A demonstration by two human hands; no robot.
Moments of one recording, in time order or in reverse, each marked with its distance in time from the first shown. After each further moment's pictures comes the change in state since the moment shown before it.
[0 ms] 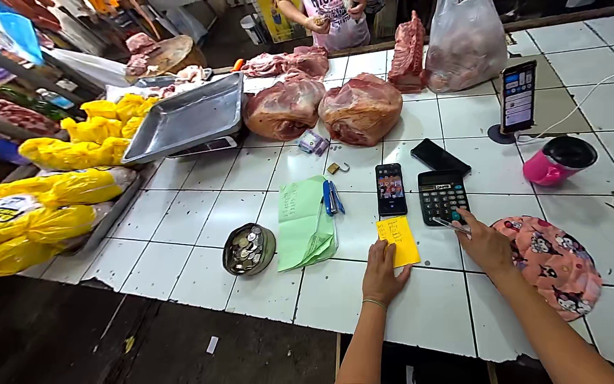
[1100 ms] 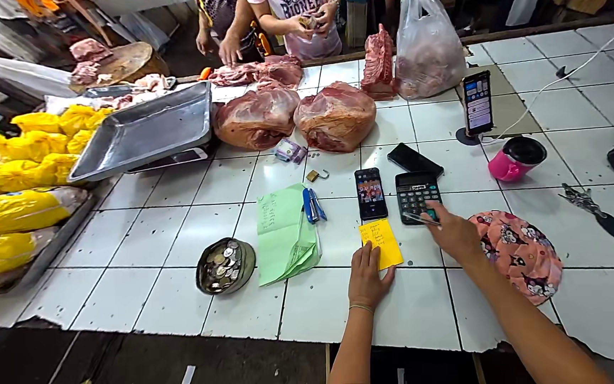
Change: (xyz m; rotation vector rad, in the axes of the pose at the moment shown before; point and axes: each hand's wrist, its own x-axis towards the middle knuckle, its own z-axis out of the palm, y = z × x) left_hand 0.002 -0.002 0.000 0.005 -0.030 -0.002; right_hand 0.013 -0.036 -0.030 0.069 -0.012 0.004
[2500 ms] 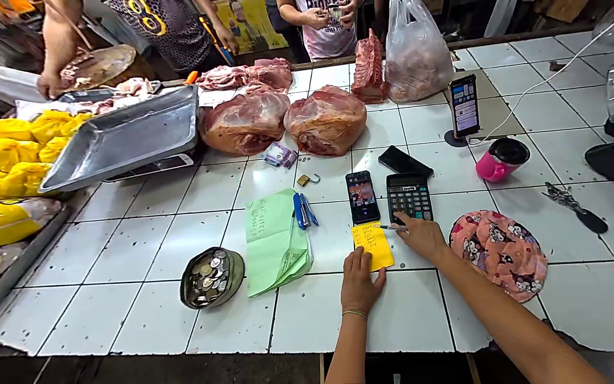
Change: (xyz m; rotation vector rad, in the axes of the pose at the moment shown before) left_hand 0.002 0.000 0.002 -0.009 0.024 -0.020; right_hand 0.023 -0.017 0.033 -0.119 -0.389 0.015
